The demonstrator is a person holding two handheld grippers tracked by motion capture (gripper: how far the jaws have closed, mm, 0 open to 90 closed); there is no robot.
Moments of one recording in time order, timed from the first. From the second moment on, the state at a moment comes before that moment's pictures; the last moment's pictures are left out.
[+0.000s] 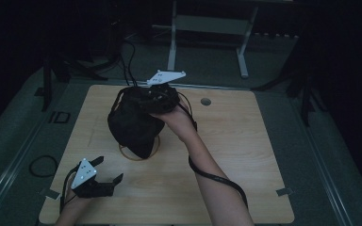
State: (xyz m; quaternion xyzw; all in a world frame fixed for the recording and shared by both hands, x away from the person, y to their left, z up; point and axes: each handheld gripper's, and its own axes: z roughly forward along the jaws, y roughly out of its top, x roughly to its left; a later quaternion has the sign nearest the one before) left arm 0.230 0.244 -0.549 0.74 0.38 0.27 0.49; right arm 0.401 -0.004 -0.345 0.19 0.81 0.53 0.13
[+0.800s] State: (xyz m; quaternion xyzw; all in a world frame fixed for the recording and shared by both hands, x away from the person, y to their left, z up) left arm 0.229 0.240 -0.549 0.74 0.38 0.26 0.49; right arm 0.387 -0.051 -0.364 0.17 0.81 0.55 0.12
